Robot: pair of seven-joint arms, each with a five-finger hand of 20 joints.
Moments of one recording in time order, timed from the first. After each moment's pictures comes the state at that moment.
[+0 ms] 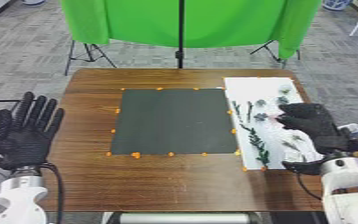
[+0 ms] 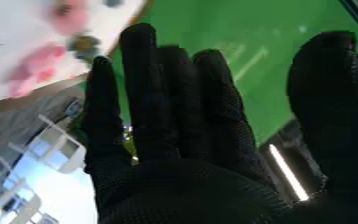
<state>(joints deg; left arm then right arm) 124.9 -64.3 -99.9 -121.9 5.2 4.2 25.0 -119.5 -72.2 101.9 -130.2 -113.1 -3.3 16.4</state>
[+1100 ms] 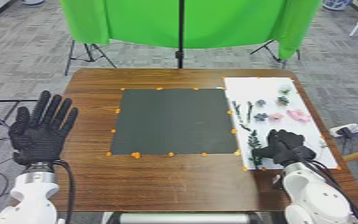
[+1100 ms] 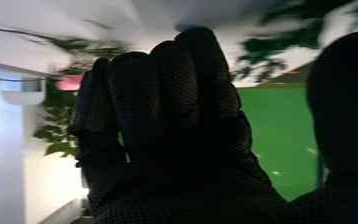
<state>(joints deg) 122.3 -63.8 -96.2 -120.8 5.0 4.7 23.9 -114.7 -64.4 85.4 -121.9 -153.3 -17.0 26.1</state>
